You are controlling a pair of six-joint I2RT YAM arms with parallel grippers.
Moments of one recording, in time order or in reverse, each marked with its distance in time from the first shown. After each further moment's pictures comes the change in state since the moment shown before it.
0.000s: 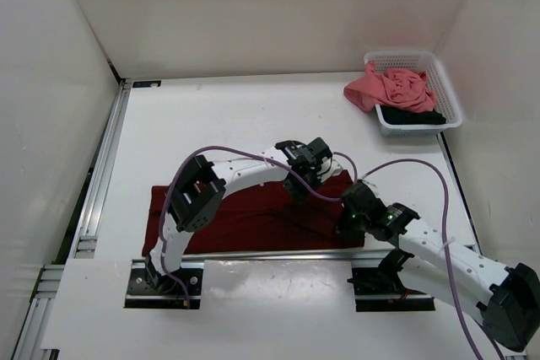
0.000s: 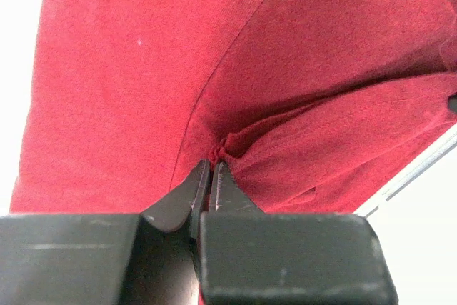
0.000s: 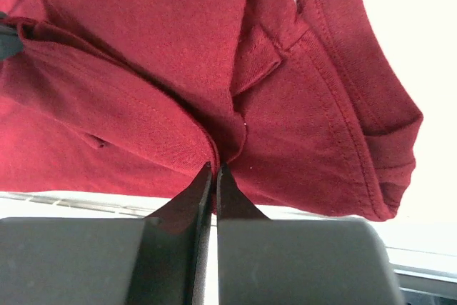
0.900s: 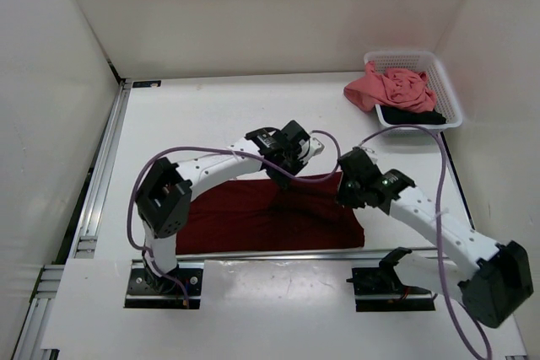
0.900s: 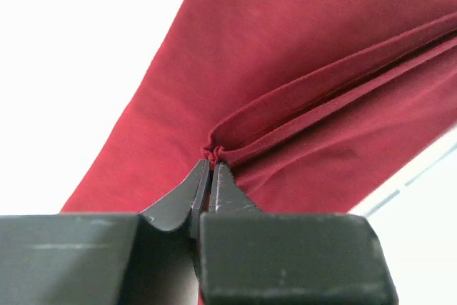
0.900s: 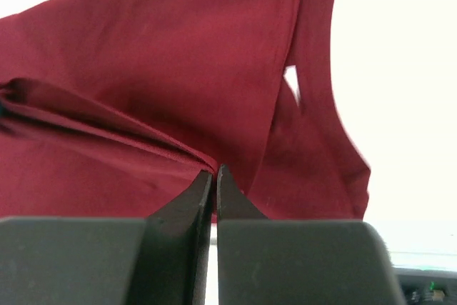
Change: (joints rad) left arm 0.098 -0.222 -0.130 0.024 -0.045 -0.001; right arm -0.084 0.194 0.341 -0.130 0.114 -0.165
